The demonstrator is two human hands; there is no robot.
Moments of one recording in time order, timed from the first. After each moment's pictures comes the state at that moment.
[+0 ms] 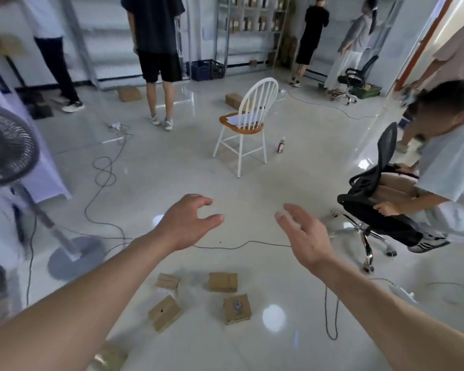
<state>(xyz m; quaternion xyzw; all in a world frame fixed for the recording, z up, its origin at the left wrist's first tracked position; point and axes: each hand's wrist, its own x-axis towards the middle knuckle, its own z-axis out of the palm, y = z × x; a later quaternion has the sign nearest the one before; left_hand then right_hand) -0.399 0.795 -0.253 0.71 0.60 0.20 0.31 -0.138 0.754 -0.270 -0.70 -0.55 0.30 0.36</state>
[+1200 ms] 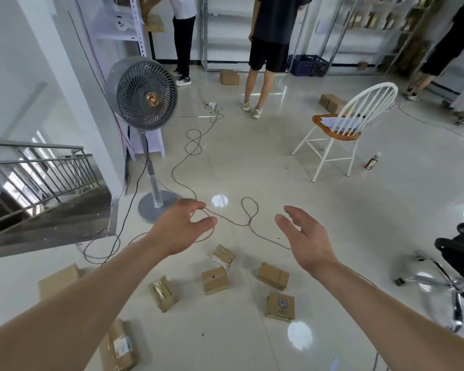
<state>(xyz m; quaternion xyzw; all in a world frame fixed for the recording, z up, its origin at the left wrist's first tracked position) -0.574 0.677 -0.295 0.51 0.75 0.27 0.31 -0.312 0.747 -0.303 -0.59 -0.65 0.39 0.26</state>
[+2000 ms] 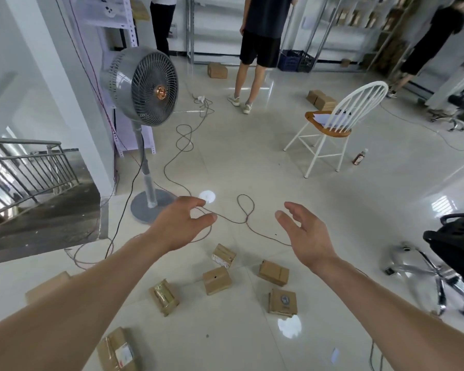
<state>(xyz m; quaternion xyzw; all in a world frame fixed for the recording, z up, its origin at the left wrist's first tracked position) -0.661 0.691 -0.318 0.52 0.73 0.28 0.34 -0.393 0.745 -0.307 -0.61 -0.65 0.37 0.26</state>
